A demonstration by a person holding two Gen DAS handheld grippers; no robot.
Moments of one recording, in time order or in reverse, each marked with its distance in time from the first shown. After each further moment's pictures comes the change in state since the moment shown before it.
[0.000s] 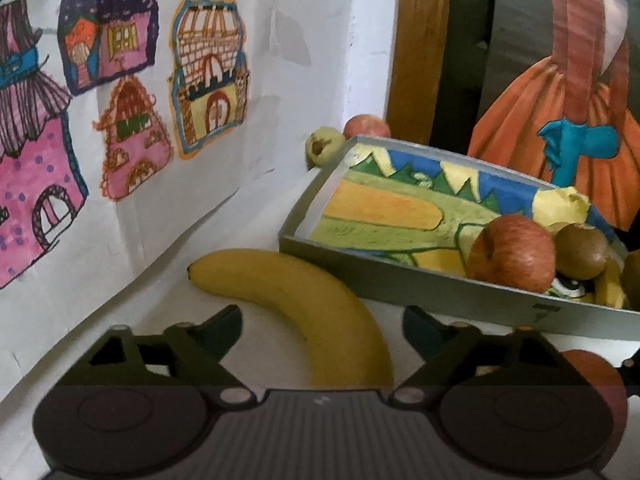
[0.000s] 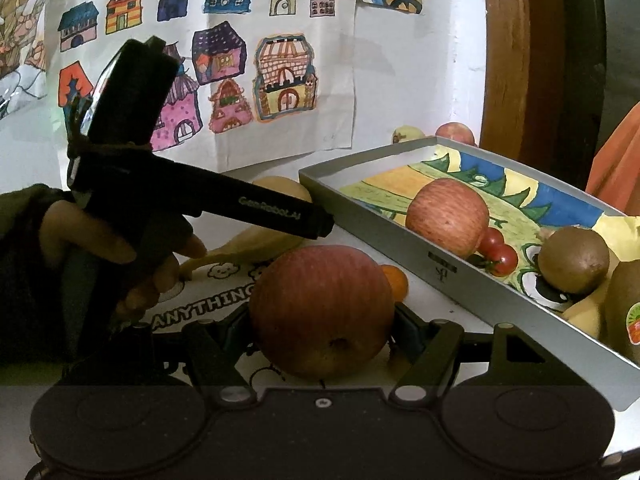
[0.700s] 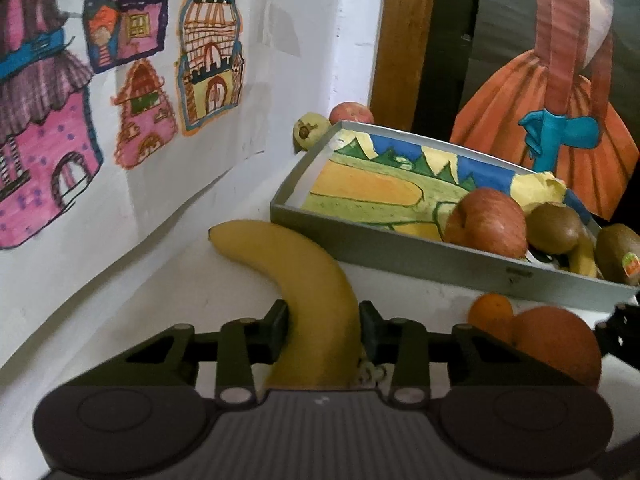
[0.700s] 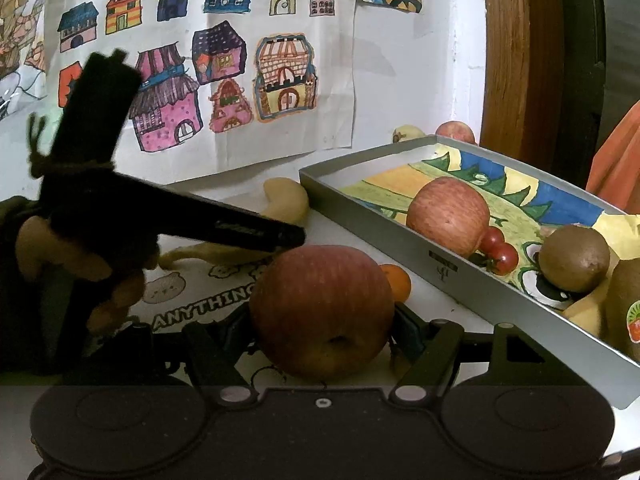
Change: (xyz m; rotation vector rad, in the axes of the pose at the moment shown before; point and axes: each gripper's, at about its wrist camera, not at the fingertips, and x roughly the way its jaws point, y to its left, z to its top) left arm -0.025 0.005 -0.016 0.012 0.024 -0.064; right arm -0.003 0.003 0.000 -0.005 0.010 -0.002
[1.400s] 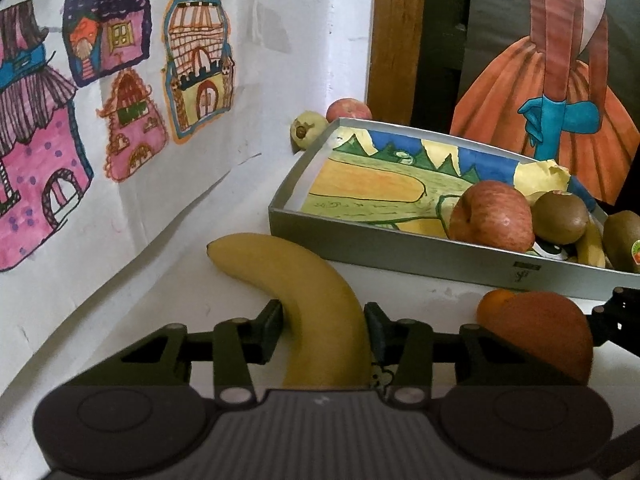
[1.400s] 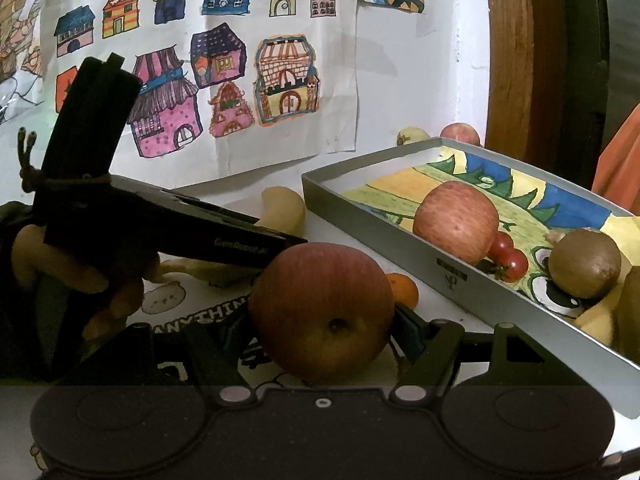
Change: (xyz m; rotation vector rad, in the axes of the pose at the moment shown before) left arm 0.006 -0.005 0.003 0.046 0.004 0.024; right arm 0.010 0.000 0.004 0.012 -0.016 0.011
